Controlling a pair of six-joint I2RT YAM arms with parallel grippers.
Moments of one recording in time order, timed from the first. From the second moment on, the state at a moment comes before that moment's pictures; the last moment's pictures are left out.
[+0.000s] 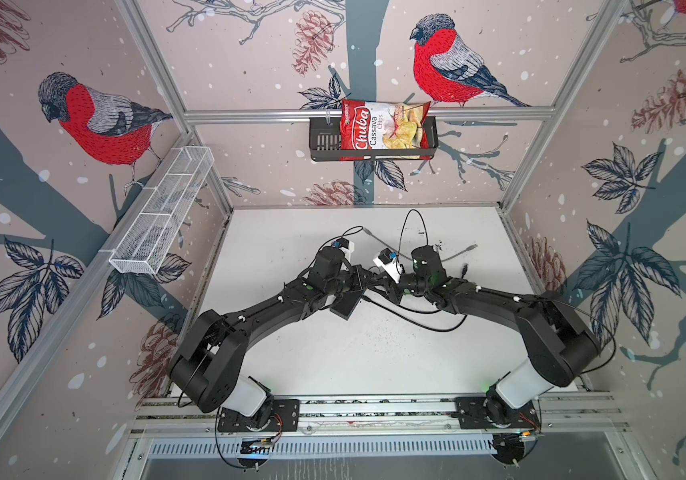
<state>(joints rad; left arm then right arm) -0.62 1.49 0.86 0.09 0.32 -0.73 0.63 1.61 0.83 0.23 -0.65 -0.16</state>
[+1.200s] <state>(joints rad) -0.72 1.43 0.84 -0.30 -0.10 -0.26 0.48 1.59 0.92 -0.18 -0.77 -0.11</state>
